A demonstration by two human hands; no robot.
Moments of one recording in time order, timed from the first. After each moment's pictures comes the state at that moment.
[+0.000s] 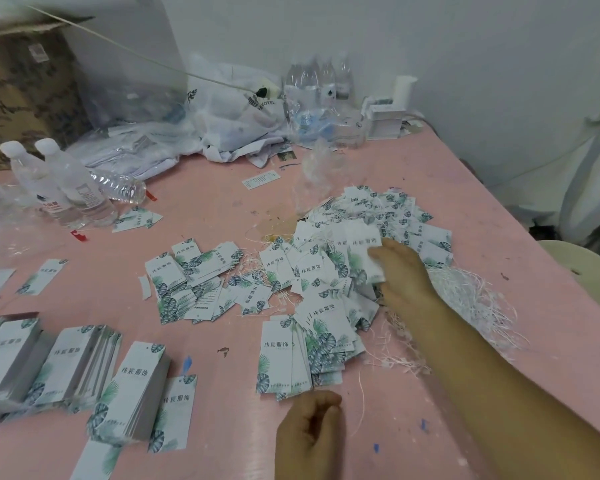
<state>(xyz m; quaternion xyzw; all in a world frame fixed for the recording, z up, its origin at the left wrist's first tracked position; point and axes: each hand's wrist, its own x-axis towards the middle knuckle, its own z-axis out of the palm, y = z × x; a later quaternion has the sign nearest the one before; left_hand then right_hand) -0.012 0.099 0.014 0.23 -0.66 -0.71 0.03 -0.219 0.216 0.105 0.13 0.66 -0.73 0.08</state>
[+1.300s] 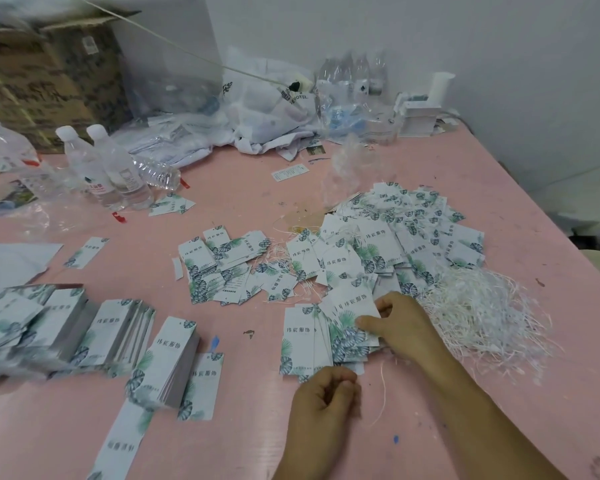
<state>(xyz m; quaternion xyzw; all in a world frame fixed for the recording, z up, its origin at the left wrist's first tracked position) -0.026 0.078 0.006 0.14 -0.66 -0.74 -0.01 -0.161 0.210 0.060 0.00 0.89 -0.43 0.14</state>
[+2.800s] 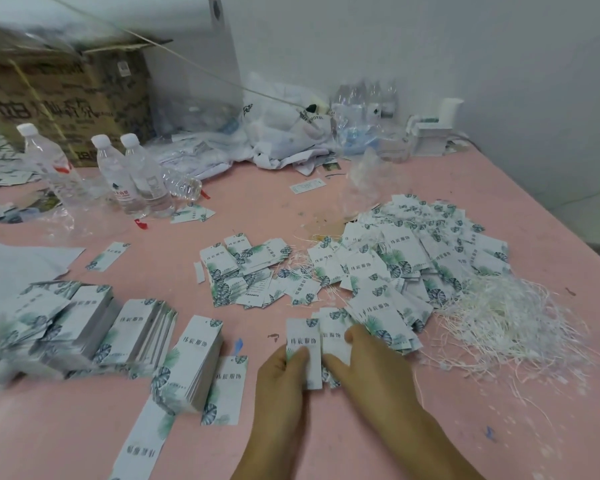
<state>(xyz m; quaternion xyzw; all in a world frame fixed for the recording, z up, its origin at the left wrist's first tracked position) -0.042 0.002 -0.001 0.18 -0.53 -0.82 0.09 -0.087 0.126 0.039 -0.11 0.97 -0.23 0.01</state>
